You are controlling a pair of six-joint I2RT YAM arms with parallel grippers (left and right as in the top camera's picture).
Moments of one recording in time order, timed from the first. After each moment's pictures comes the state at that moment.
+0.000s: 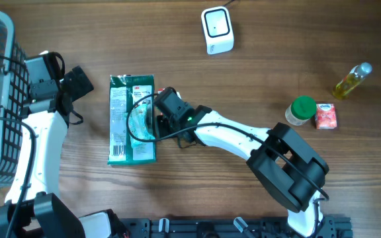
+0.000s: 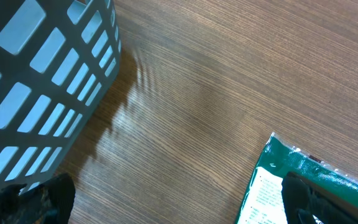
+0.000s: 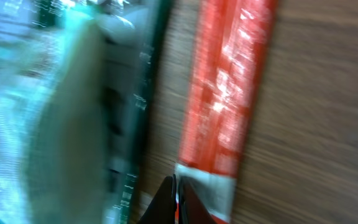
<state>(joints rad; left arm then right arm) 0.24 1.46 1.05 -0.47 -0.17 -0.27 0.86 2.02 1.26 -0.31 -0.10 0.67</state>
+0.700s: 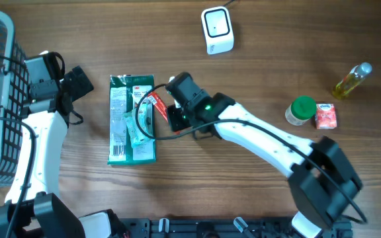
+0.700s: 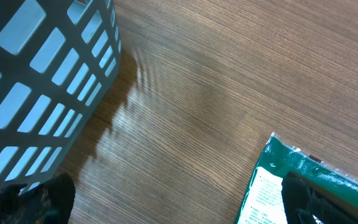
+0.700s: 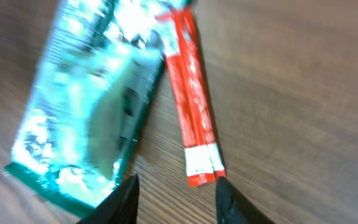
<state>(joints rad) 0.24 1.46 1.04 -0.47 -0.17 -0.27 0.79 1.81 1.30 -0.52 -0.10 0.40</state>
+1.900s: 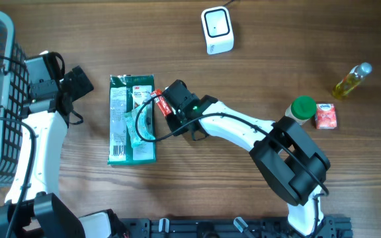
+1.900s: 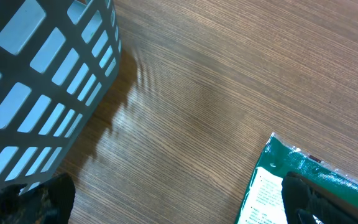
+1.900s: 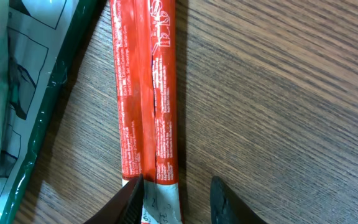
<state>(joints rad) 0.24 1.46 1.05 -0.47 -0.17 -0.27 0.79 2.04 1.31 -0.44 -0.04 0.31</state>
